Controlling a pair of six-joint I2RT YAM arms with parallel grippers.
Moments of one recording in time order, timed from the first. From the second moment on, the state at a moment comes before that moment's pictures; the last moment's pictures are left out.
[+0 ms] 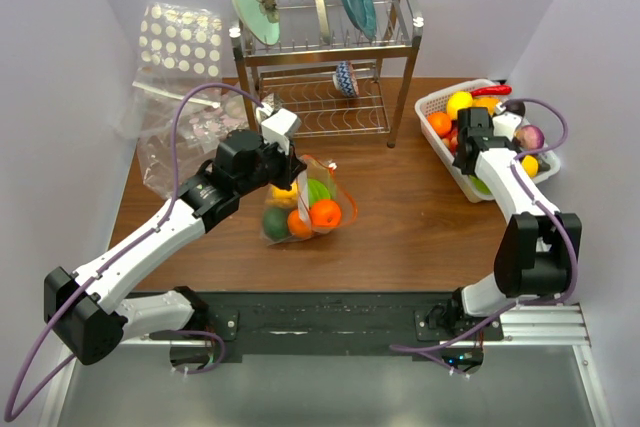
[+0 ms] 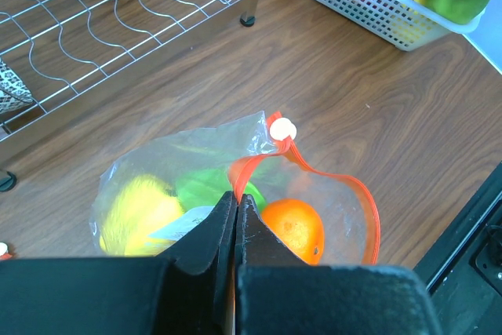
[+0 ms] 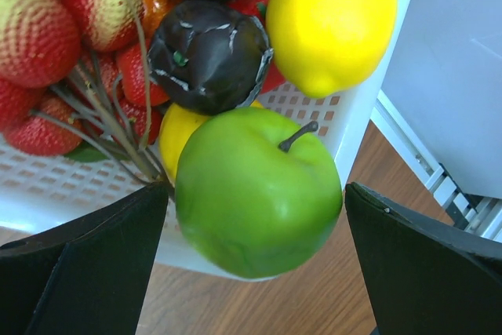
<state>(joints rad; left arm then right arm) -0.66 1.16 1.02 -0.23 0.08 -0.18 0.01 1.51 1.14 -0.66 0.73 0.49</state>
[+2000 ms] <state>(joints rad) -0.66 1.16 1.02 -0.23 0.09 -0.18 0.58 1.21 1.02 -0.20 -0.62 0.54</state>
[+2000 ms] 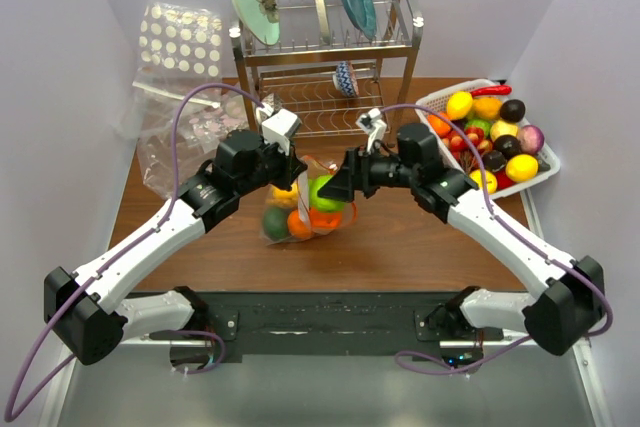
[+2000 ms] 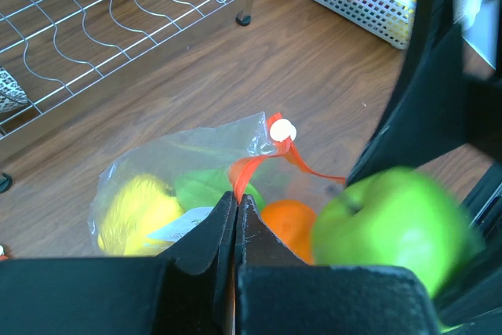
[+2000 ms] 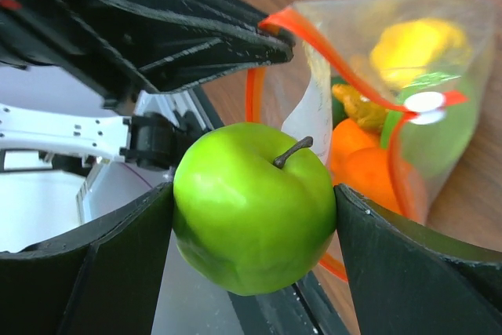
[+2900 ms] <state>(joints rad) -0.65 1.13 1.00 -0.22 0.19 -0.18 0.75 1.42 0.80 0.33 -0.05 0.75</state>
